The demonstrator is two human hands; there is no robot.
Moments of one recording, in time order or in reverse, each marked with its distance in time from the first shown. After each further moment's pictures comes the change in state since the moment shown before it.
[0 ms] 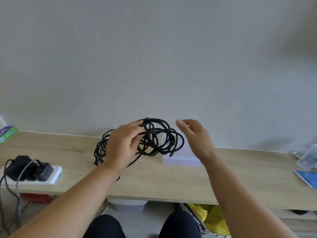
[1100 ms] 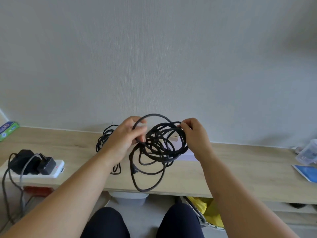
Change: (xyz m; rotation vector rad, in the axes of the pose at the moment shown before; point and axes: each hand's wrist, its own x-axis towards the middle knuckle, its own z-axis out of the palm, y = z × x) left_hand 0.010 0.026 -0.023 -0.896 -0.321 -0.704; right_hand 0.002 0.014 0.014 0.061 0.090 0.139
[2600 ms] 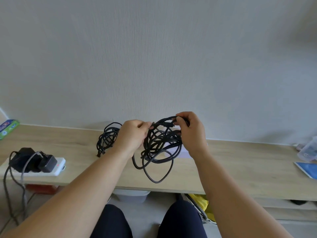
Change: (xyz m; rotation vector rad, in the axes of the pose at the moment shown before) left_hand 0.012 0.000 0.023 0.272 0.255 -0.167; right_hand -0.008 -0.006 0.017 0.157 0.043 -0.165
